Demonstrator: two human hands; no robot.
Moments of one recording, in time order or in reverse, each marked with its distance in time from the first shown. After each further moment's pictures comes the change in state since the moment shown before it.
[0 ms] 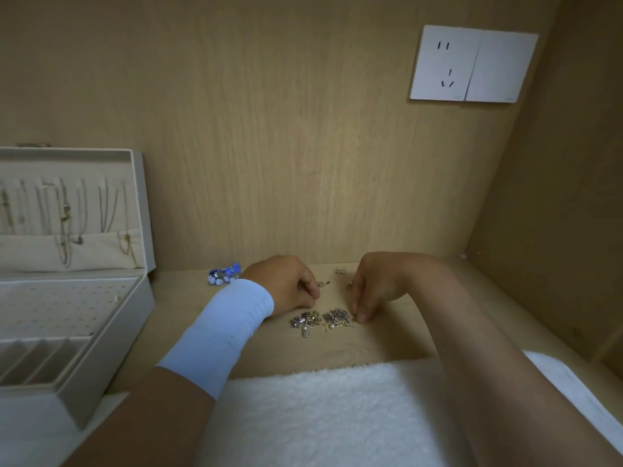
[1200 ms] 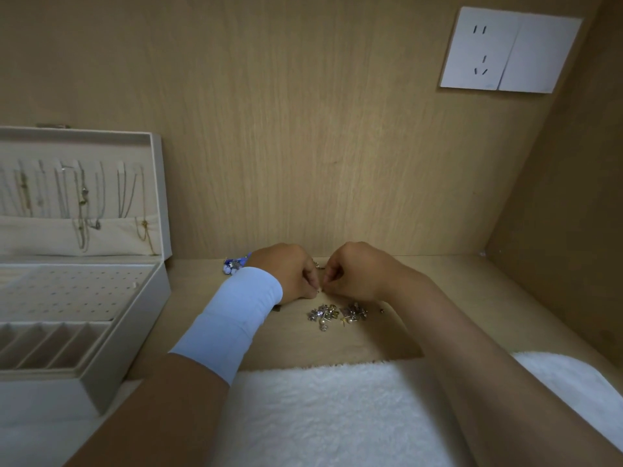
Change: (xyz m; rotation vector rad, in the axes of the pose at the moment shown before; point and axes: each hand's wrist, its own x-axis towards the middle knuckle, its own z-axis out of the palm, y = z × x) left_hand -0.001 -0.015 -0.007 0.084 0.016 -0.086; right_hand 0.035 -0.041 0.033 0.020 0.438 -0.185
